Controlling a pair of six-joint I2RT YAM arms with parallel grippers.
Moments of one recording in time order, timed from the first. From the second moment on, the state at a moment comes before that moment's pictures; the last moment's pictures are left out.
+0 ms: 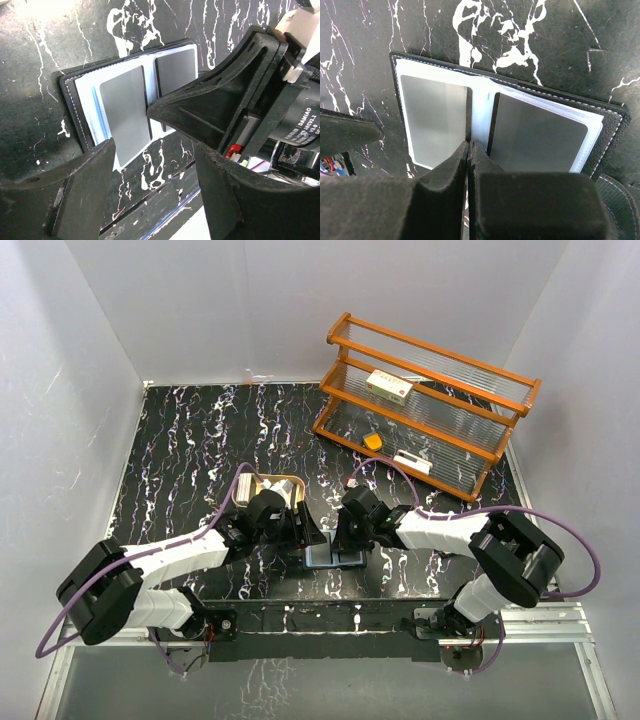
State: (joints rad) left arm -0.83 1.25 0.54 -0.02 0.15 -0.95; right arm 0.82 1.50 0.67 -0.11 -0.13 0.82
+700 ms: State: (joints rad) left arm -0.83 1.31 0.52 0.06 0.15 -0.95; right arm 0.82 1.51 0.67 -0.07 -0.14 0.82
